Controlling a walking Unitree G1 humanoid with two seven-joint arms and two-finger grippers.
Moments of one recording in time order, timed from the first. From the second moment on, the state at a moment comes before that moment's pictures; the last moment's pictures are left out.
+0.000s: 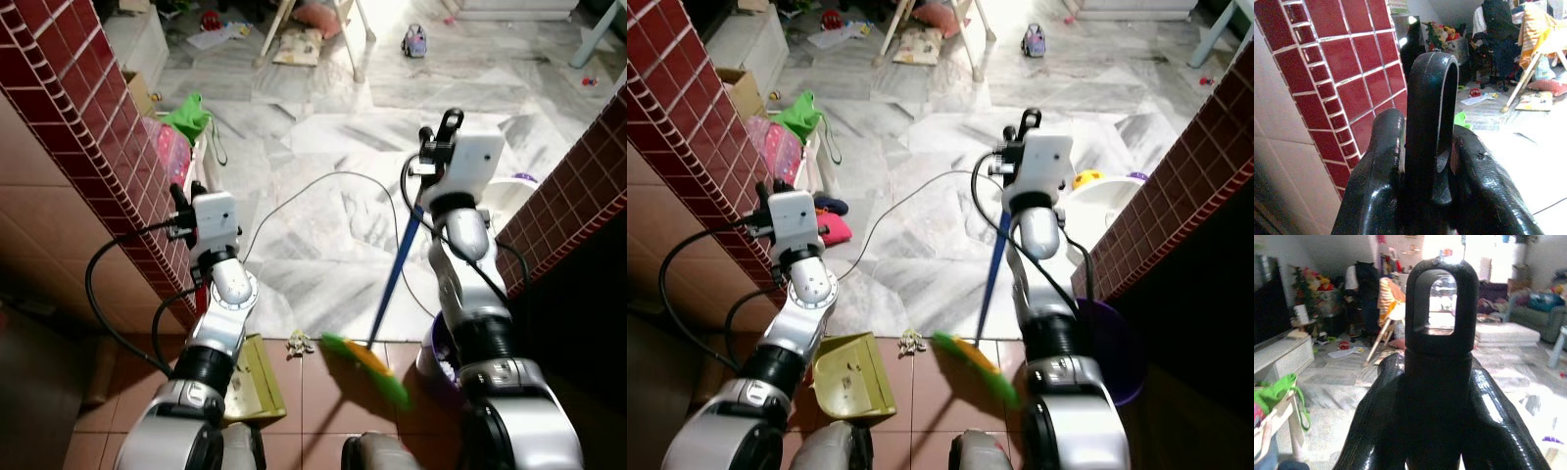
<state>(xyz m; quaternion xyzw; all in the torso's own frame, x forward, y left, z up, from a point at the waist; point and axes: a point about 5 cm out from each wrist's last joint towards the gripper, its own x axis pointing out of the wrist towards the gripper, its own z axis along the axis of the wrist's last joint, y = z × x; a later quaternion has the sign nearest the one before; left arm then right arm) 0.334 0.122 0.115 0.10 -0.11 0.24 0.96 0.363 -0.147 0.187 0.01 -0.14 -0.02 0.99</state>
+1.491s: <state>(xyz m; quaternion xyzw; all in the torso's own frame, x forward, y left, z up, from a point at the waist) 0.351 0.101 0.117 -0.12 -0.08 0.10 0.98 0.339 -0.176 0.171 -0.09 -0.10 0.11 0.98</state>
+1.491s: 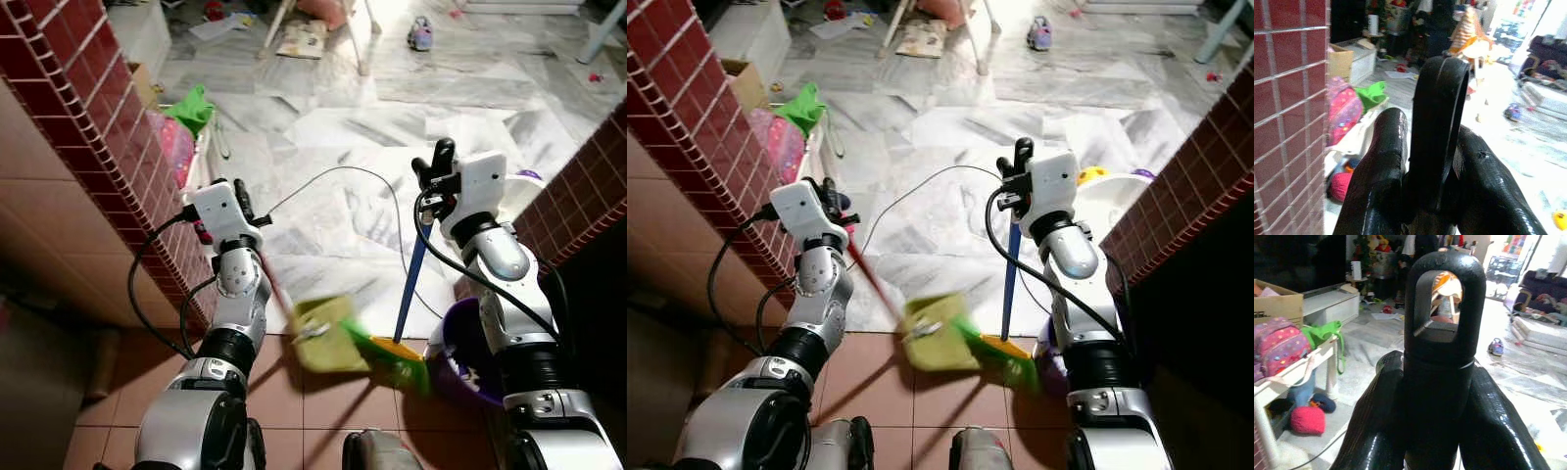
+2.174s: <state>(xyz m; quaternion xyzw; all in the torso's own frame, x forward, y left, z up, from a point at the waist) 0.367 0.130 0.147 -0.14 -0.11 0.10 0.98 0.313 -0.182 0.128 -0.07 -0.05 -0.02 1.00</state>
